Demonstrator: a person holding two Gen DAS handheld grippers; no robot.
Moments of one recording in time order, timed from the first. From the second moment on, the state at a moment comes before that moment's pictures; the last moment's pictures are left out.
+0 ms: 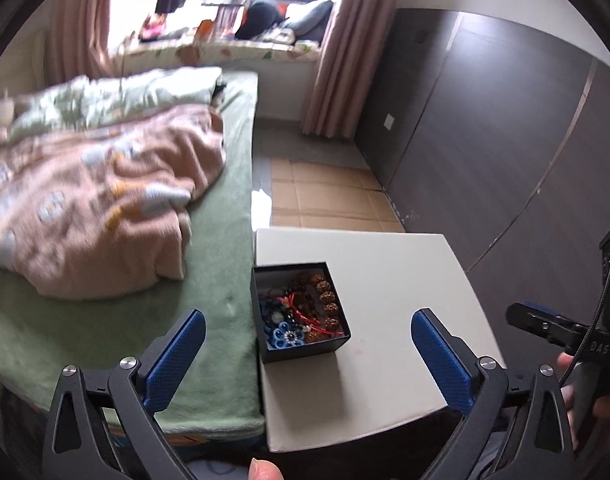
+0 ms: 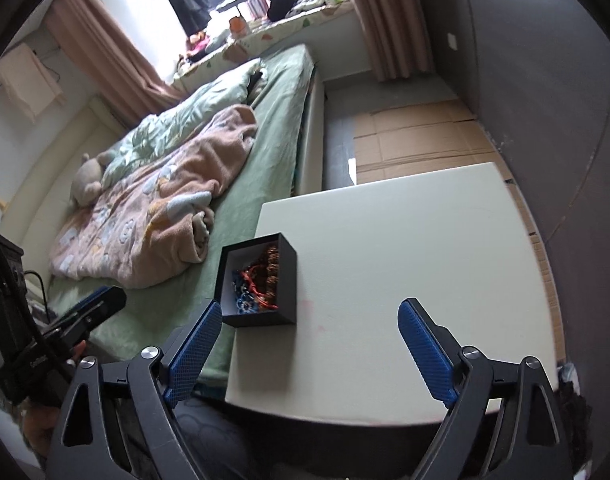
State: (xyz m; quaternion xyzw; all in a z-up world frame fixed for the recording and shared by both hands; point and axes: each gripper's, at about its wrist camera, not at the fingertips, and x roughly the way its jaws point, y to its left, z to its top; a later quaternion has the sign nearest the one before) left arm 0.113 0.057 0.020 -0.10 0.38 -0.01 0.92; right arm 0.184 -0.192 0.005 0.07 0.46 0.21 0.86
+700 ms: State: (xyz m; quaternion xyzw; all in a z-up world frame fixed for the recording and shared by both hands) left arm 0.029 0.023 0.055 -0.01 0.33 0.00 0.94; right arm 0.098 -0.256 0.041 0.04 0.41 0.17 0.90
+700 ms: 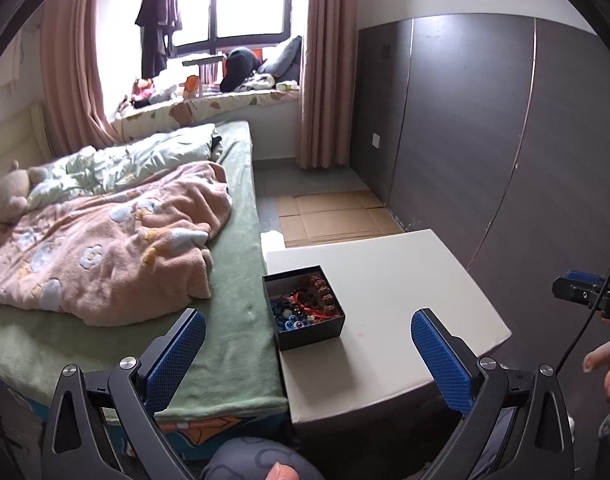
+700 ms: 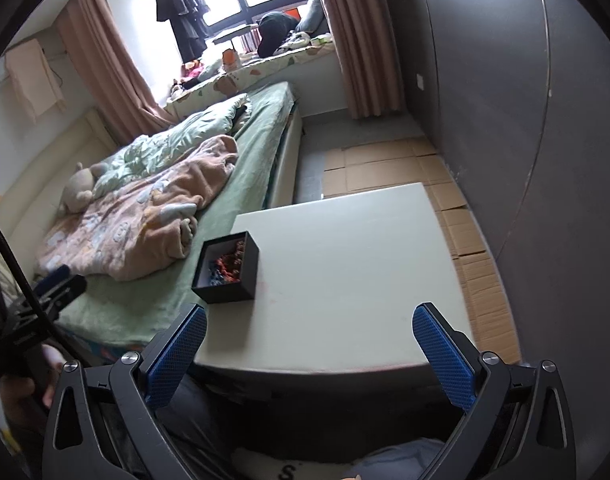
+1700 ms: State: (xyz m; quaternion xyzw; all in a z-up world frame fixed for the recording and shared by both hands) left arm -0.008 0.016 0.053 -0.02 0.32 -0.02 0.95; right arm 0.035 -0.244 0.027 0.05 0.40 0.16 0.90
